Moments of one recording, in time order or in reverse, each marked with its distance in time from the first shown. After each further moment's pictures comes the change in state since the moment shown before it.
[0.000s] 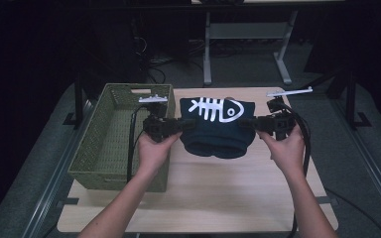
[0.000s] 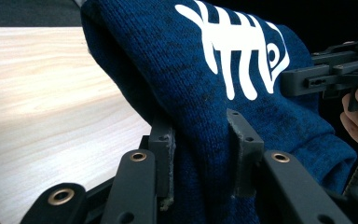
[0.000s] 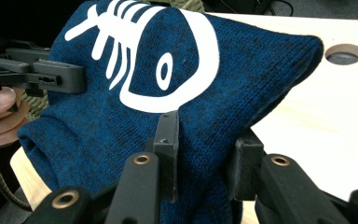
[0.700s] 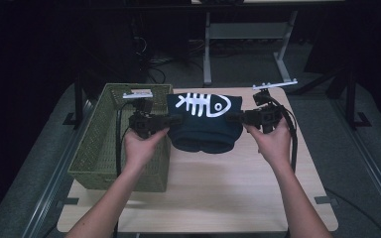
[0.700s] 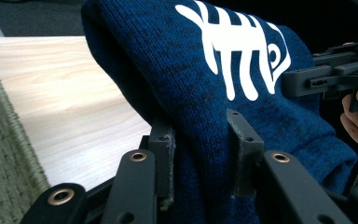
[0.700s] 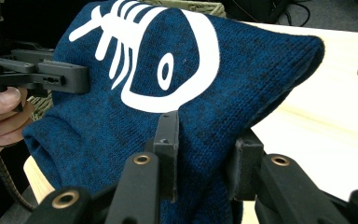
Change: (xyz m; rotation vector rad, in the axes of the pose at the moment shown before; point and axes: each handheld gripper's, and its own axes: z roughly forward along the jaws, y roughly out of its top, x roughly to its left) left arm 0.016 0.007 -0.028 -0.023 0.031 -0.017; right arm 0.019 0.020 0.021 0.006 0.036 -0.016
